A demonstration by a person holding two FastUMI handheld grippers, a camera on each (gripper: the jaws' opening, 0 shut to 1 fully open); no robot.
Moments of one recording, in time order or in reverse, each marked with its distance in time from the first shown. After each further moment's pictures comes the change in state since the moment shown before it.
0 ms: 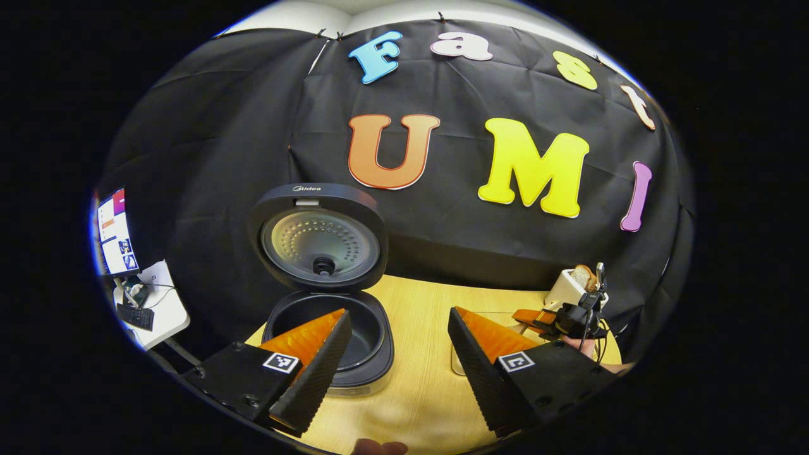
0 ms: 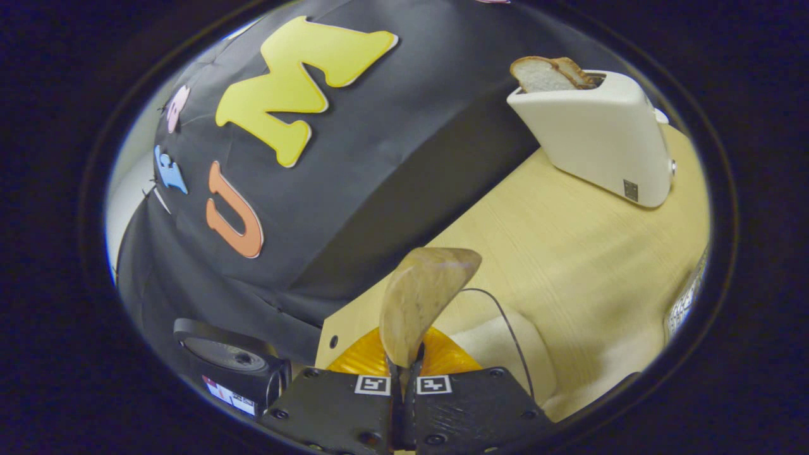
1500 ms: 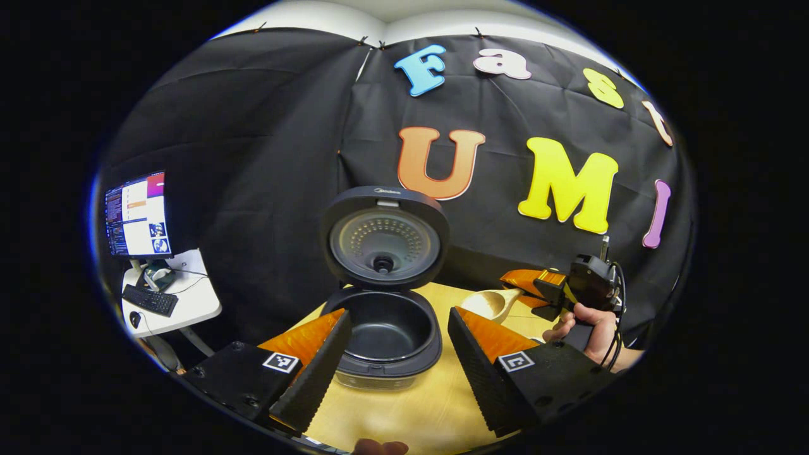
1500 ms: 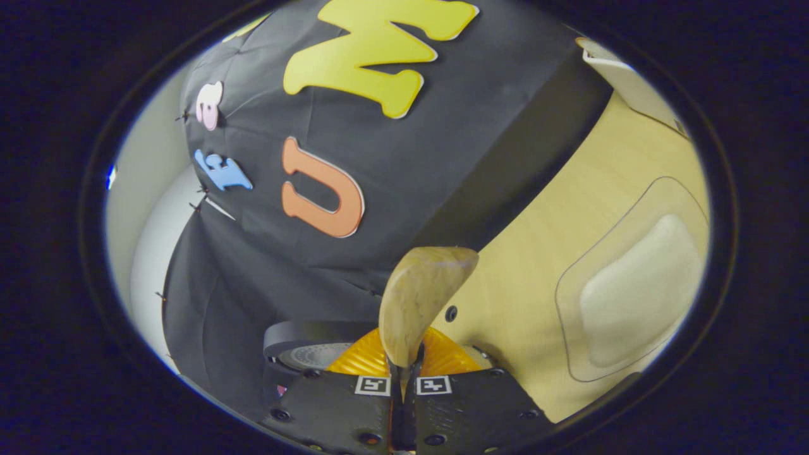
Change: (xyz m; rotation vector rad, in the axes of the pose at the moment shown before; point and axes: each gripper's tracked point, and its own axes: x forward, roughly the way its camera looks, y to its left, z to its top) left arm -0.045 0.081 -0.008 -0.078 -0.066 0.170; right arm 0.004 0.224 -0.090 0.116 0.151 0.299
